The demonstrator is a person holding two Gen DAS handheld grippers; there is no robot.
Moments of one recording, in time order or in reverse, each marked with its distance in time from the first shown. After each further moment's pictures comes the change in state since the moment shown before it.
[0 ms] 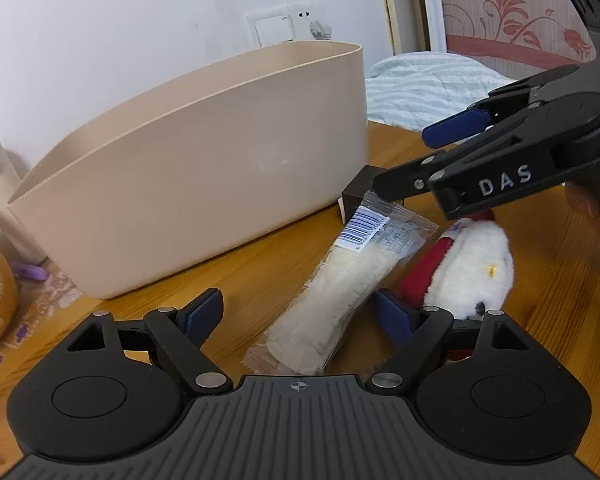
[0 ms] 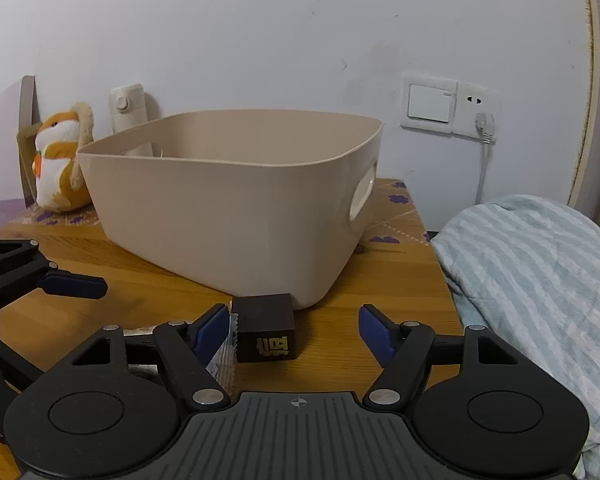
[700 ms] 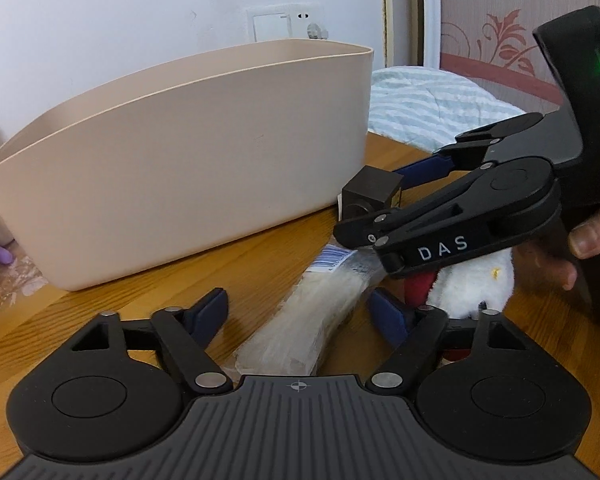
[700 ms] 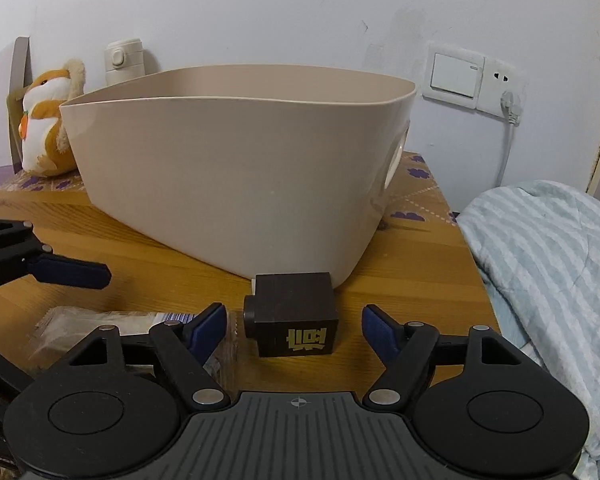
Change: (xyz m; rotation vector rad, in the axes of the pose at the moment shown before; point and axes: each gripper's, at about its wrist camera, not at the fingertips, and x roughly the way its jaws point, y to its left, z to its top) left arm 0.011 0.015 0.000 -0.082 -0.017 -0.109; right arm 0.039 0.017 -0.001 -0.026 0.083 -0.012
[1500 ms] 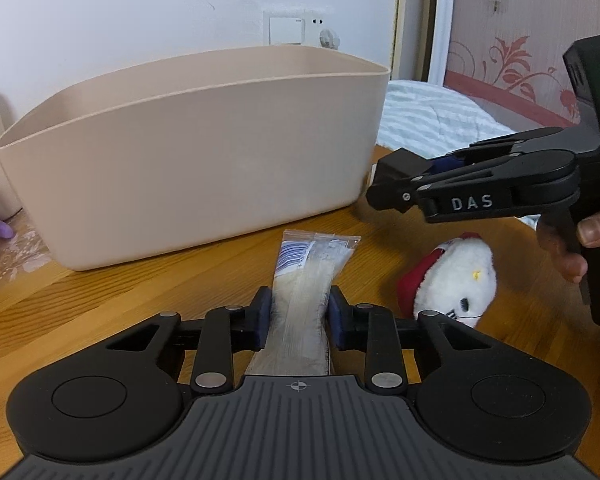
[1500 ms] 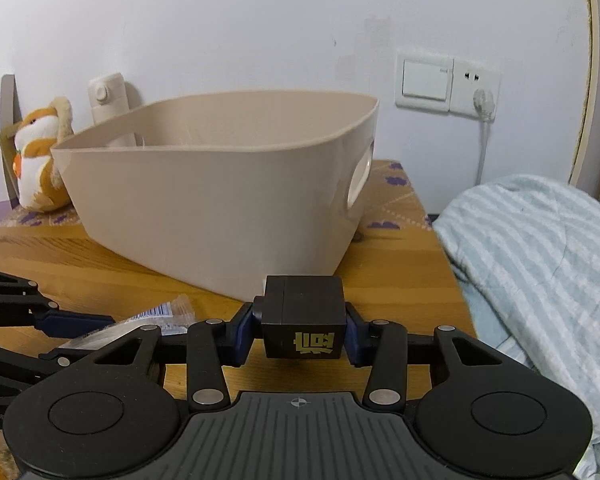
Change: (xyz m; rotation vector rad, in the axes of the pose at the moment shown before) left arm -0.021 0.014 -0.001 -0.083 -0.001 -0.036; right arm -0.023 -0.015 0.007 0.072 -0.040 0.003
